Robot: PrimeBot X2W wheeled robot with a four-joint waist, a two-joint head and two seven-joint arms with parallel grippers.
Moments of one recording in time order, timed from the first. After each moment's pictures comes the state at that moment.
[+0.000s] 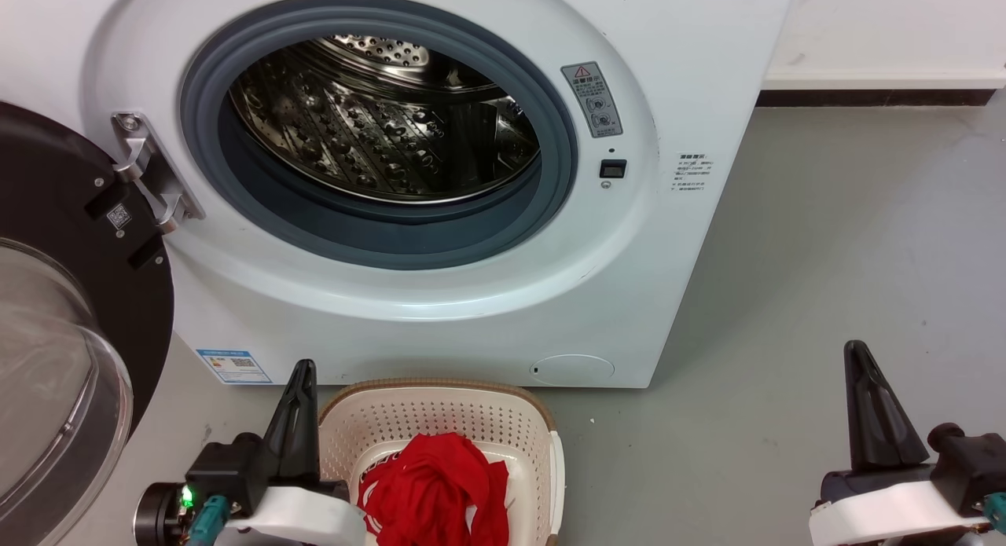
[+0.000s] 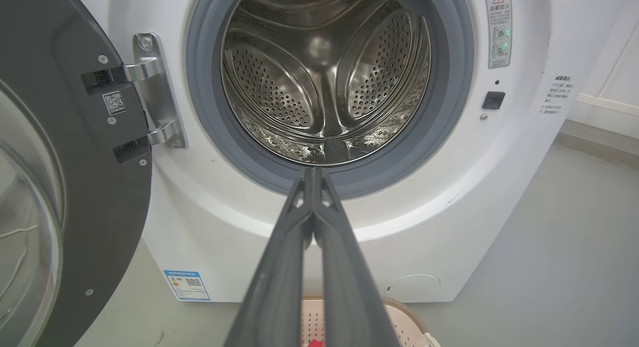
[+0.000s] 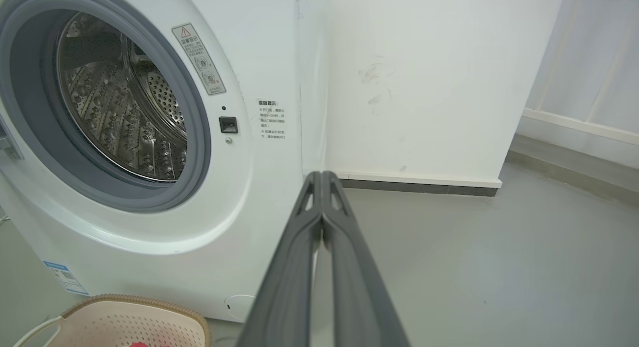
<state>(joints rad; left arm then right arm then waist) 0.02 0.05 -0.02 0.08 -0.09 -0.05 -0.25 0.05 -0.05 -0.08 0.00 0.02 0.13 -0.25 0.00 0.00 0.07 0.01</state>
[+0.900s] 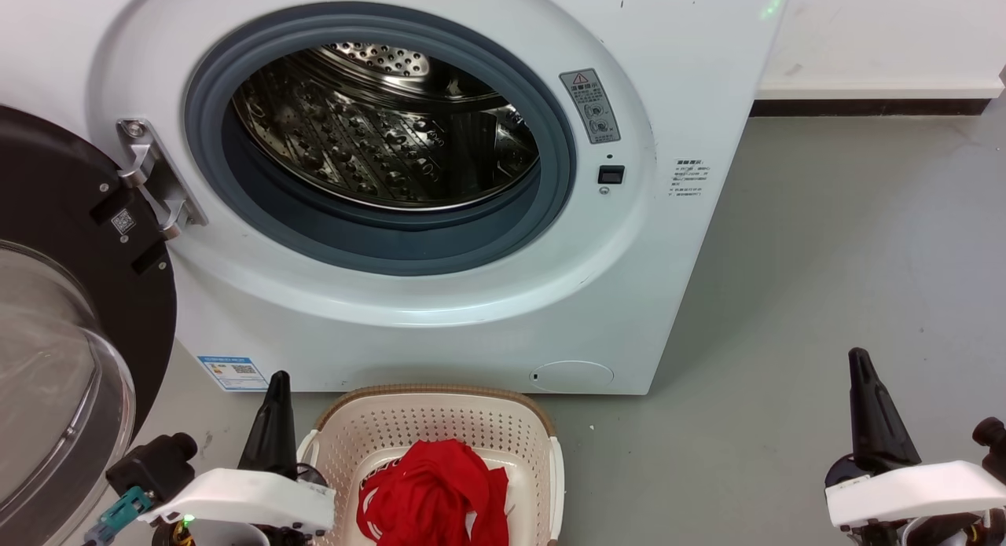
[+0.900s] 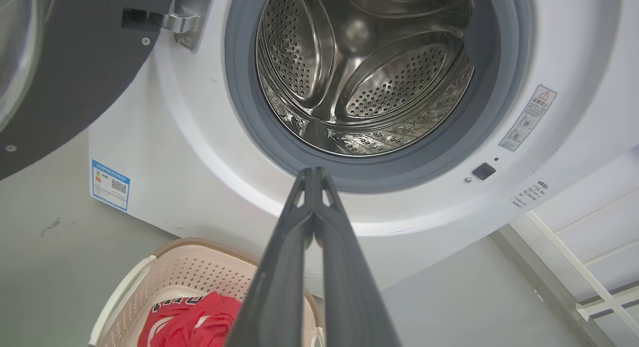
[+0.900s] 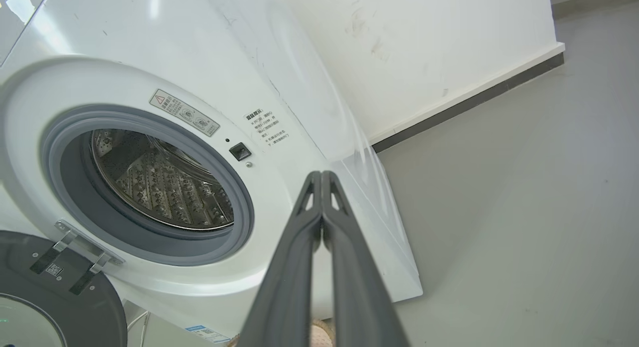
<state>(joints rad) -0.01 0.05 0.03 0.14 -0.62 -0.07 -0.12 0.02 -0.07 -0.06 0.09 0.61 0.13 -0.15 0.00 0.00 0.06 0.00</state>
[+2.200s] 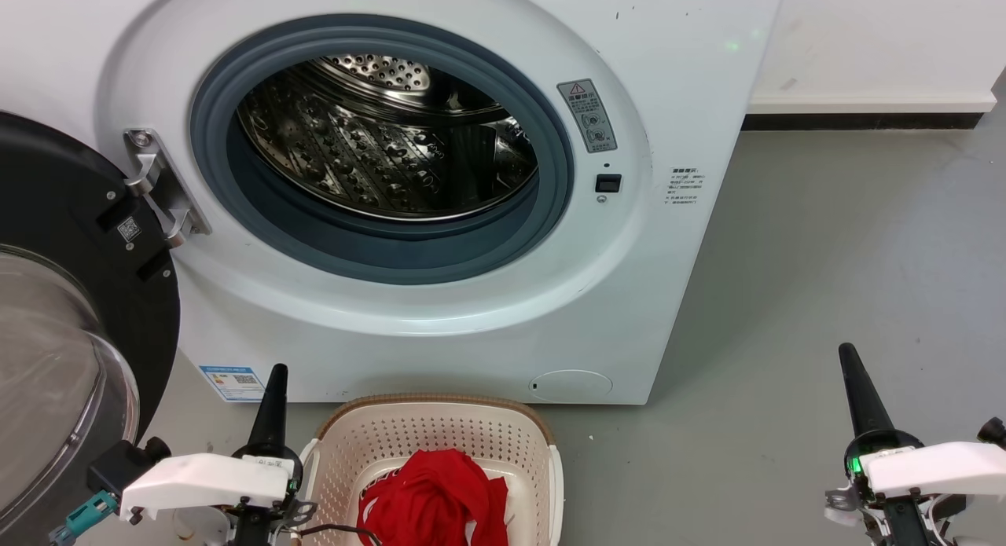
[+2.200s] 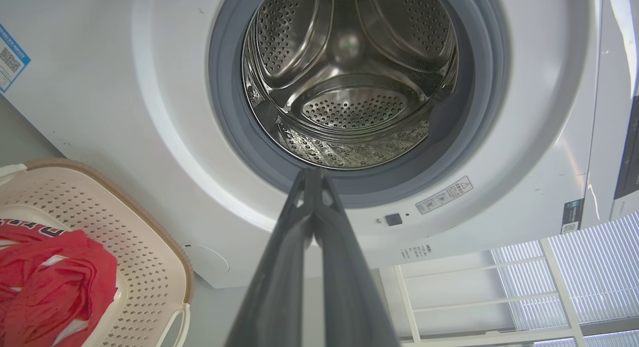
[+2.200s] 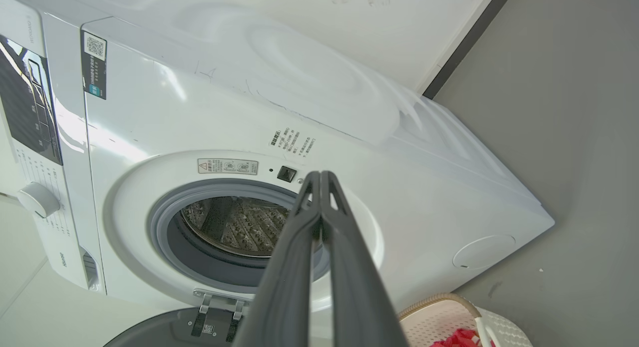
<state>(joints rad) -0.07 0.05 0.07 0.20 -1.17 -0.11 0.01 -0.04 -0.08 -0.06 0.17 1.19 0.13 -0.03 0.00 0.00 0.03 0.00</state>
